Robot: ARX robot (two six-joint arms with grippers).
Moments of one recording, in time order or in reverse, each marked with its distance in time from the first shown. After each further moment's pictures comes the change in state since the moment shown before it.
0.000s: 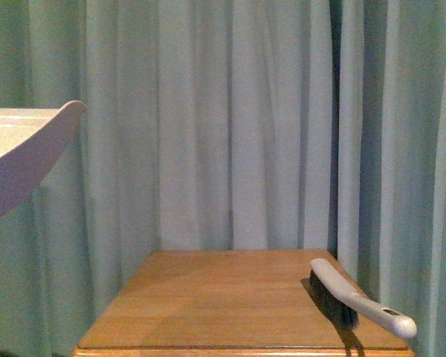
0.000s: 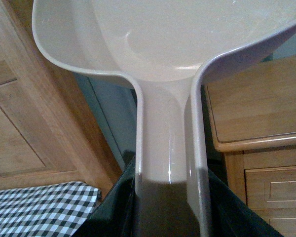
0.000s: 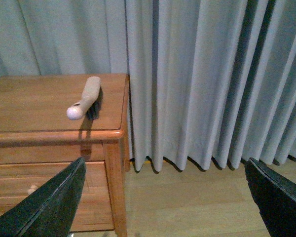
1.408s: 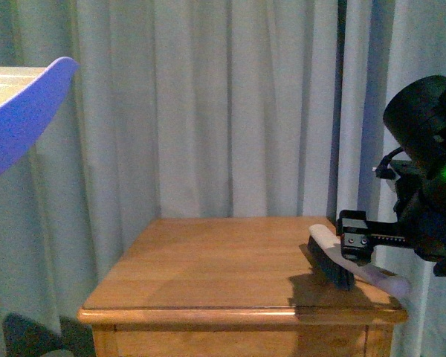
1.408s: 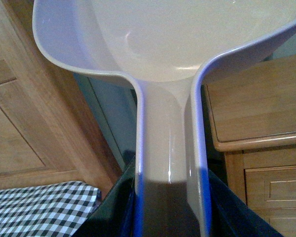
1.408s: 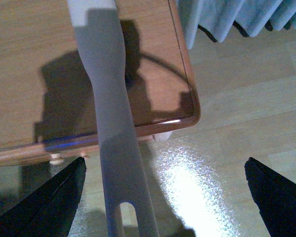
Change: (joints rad) left arm 0.001 0.000 -0.001 0.000 0.000 0.000; right arm 0.196 1.777 1.360 -0.496 -0.133 0.490
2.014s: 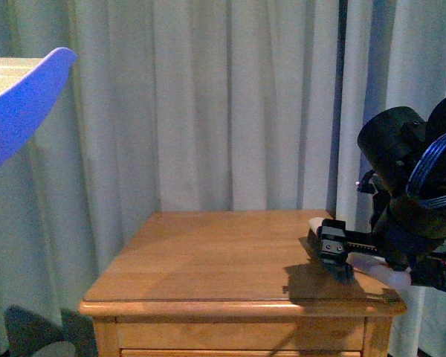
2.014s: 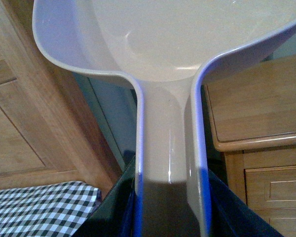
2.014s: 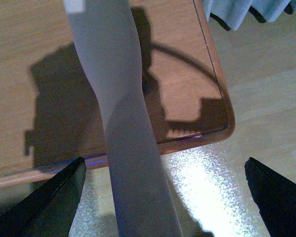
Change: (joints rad) left arm 0.000 0.000 0.000 0.000 0.000 0.000; right arm 0.006 0.134 0.087 0.025 -0.016 0.062
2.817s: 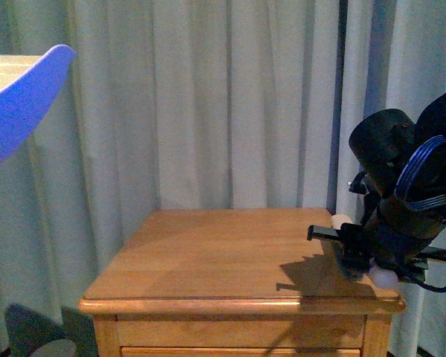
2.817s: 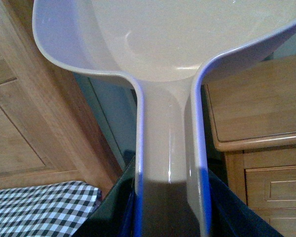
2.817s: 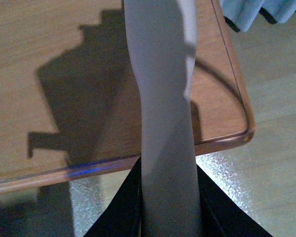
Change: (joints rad) left arm 0.000 0.000 0.000 0.000 0.000 0.000; right arm 0.019 -0.038 -0.053 0.109 0.050 -0.050
